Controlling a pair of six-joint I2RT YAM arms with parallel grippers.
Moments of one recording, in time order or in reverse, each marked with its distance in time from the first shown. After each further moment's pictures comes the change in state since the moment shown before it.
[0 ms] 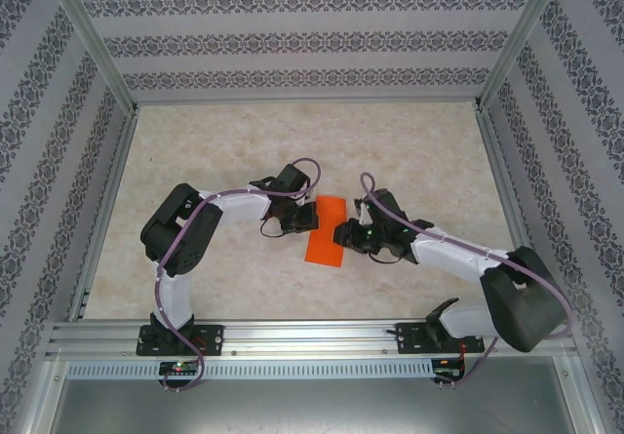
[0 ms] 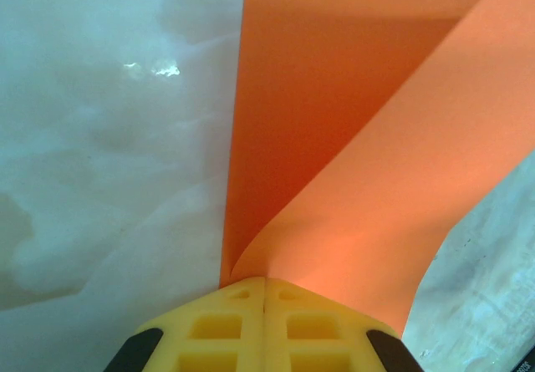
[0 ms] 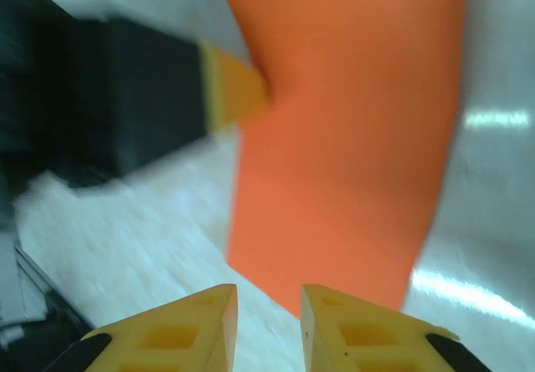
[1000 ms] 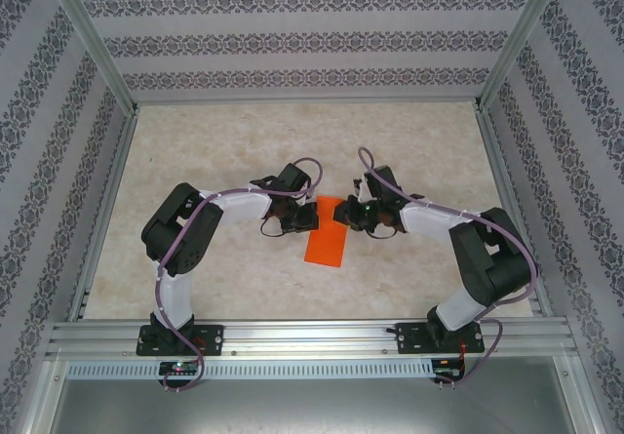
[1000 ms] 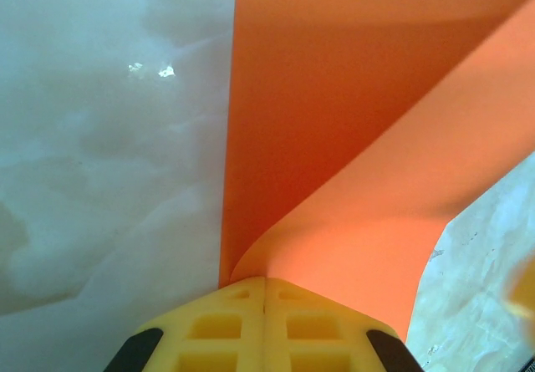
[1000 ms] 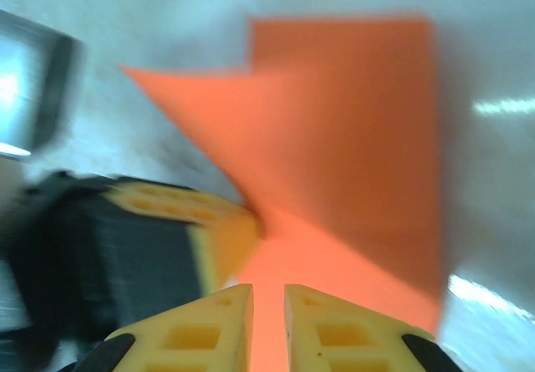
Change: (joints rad) left arm -0.001 0.006 0.017 -0.027 -0.002 0.038; right arm -0.128 0.289 0.212 -0.001 -0.136 -0.048
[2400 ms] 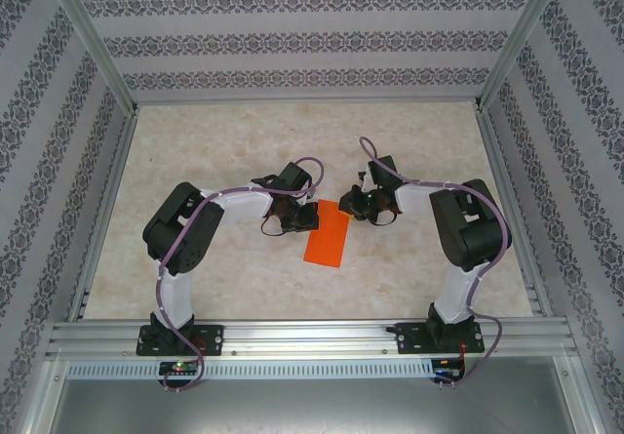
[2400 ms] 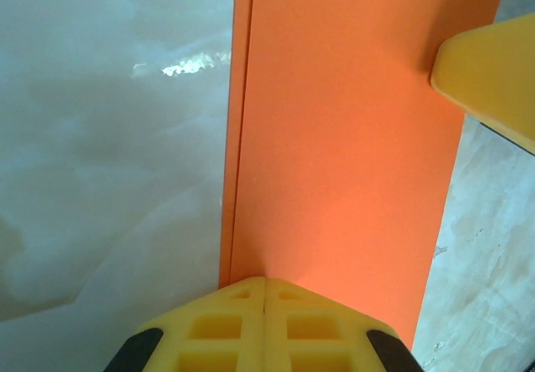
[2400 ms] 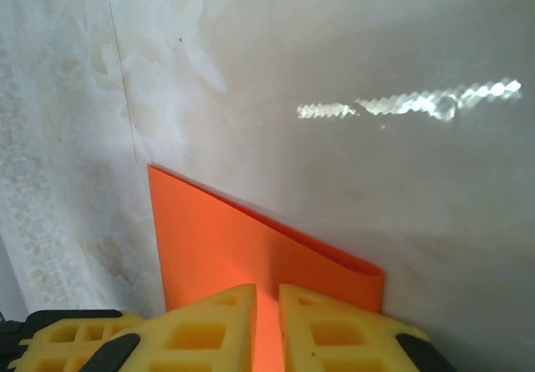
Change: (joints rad) left arm 0.000 0.010 0.021 -0.029 0.000 0.031; right arm -0.104 0.251 0.122 -0.004 -0.025 -0.053
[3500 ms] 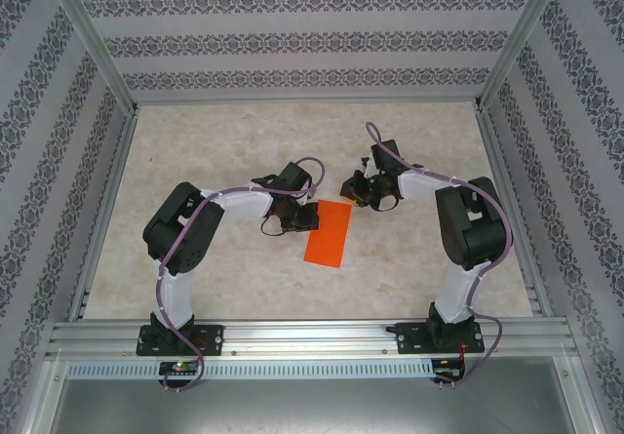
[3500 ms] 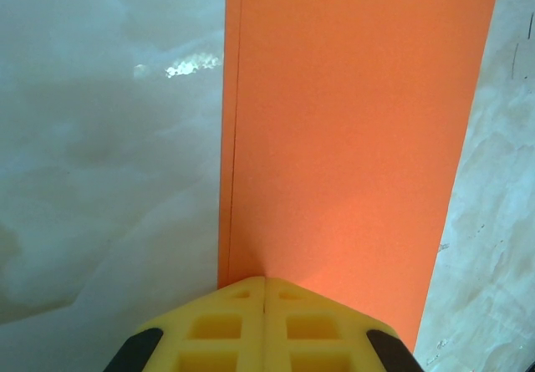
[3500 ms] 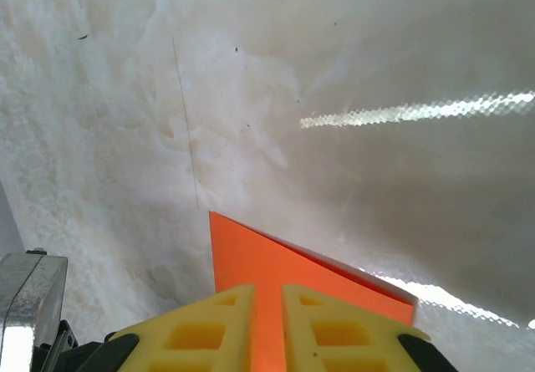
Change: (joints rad) left arm 0.000 0.001 0.003 -0.005 0.002 0.019; right arm -0.035 0.006 0.144 -0.142 0.000 0.000
